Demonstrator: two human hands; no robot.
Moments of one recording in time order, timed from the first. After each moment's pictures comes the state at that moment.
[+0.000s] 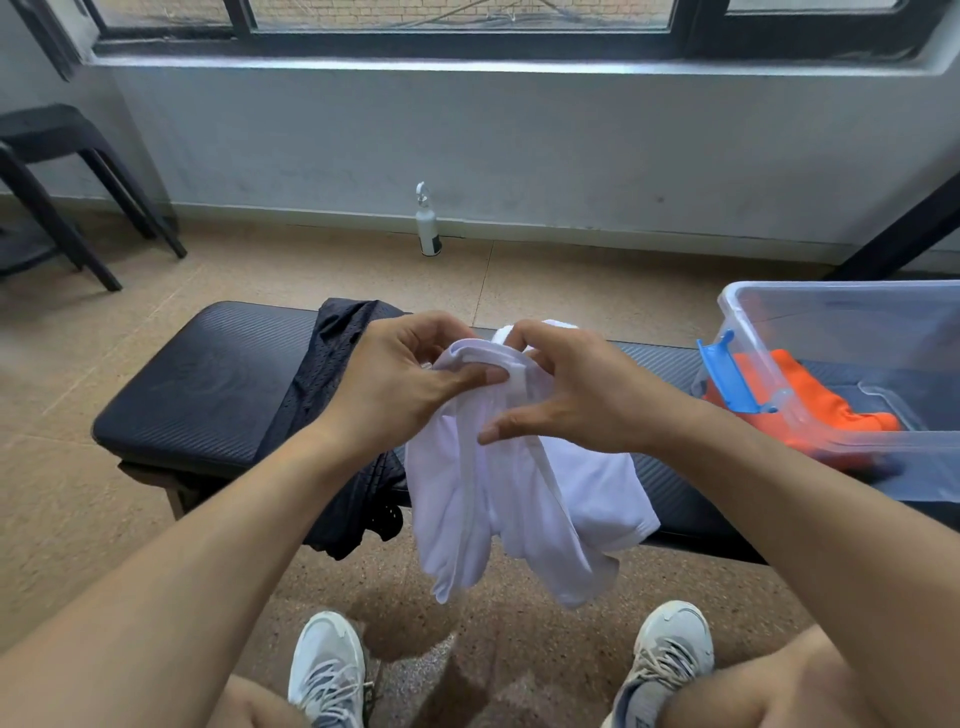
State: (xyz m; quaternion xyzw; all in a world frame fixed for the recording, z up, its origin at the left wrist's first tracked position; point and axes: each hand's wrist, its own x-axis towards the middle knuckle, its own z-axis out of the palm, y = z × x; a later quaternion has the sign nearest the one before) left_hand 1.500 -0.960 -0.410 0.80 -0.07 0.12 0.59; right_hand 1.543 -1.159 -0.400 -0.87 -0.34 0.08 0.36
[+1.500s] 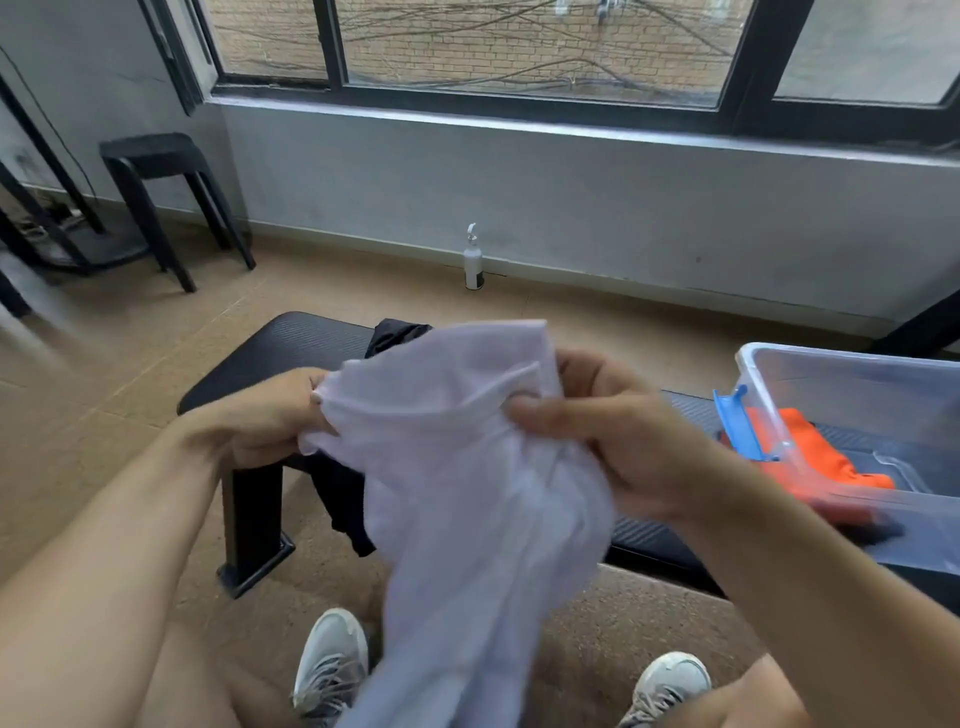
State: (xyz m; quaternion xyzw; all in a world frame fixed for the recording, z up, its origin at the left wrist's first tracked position) left_hand 1.441 -0.829 -0.396 0.78 0.09 -0.17 0.60; right_hand 1.473 -1.145 -0.340 -0.48 -0.31 0.37 0.73
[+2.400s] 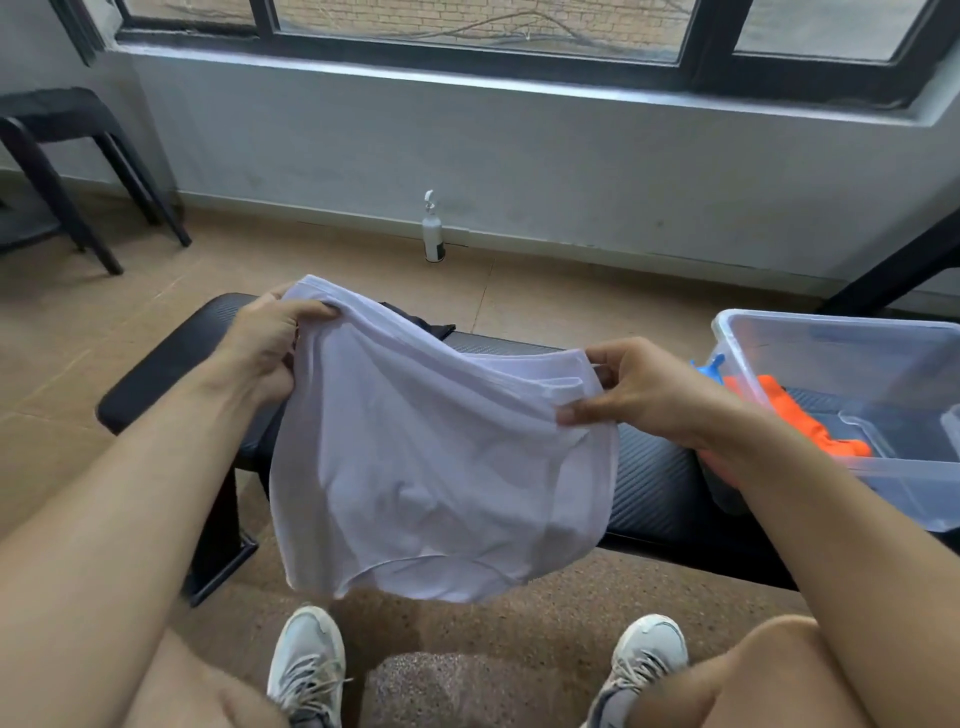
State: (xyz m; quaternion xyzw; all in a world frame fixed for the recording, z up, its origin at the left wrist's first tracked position) left_hand 1.537 -0.840 -0.419 0.60 0.23 0.10 0.76; right_hand 1.575 -1.206 -0.410 -0.80 -0.22 0.24 0.51
